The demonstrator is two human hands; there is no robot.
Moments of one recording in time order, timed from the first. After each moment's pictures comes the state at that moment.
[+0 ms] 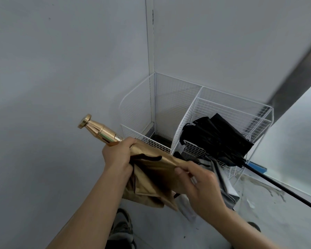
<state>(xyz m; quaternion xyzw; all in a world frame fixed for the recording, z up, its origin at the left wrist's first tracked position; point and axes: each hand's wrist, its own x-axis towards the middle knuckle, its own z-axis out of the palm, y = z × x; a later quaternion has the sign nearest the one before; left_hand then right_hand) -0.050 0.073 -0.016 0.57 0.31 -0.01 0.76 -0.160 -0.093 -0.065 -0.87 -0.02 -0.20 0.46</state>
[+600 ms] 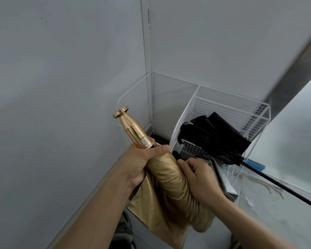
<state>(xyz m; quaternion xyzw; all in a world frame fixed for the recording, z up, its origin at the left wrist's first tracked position) -0.073 0.051 -0.011 0.55 0.02 -0.22 0.81 -0.141 -0.109 -0.069 -0.88 0.16 -0.04 0.45</state>
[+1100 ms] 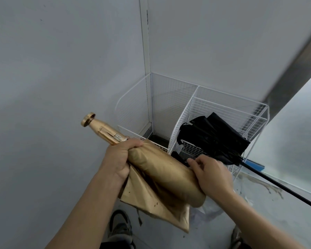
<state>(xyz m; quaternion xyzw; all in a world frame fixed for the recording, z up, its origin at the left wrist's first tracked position) -0.051 0.072 -0.019 0.53 0.19 -0.14 0.81 -0.138 -0.139 -0.072 -0.94 0.21 -0.02 0.26</state>
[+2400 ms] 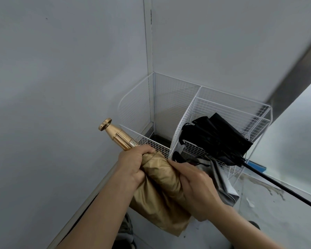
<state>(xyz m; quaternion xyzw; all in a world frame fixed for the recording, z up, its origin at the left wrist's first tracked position) -0.058 0.054 -0.031 0.49 0.28 -0.20 0.80 -0.155 -0.101 -0.074 -0.93 -0.01 -0.06 0.37</state>
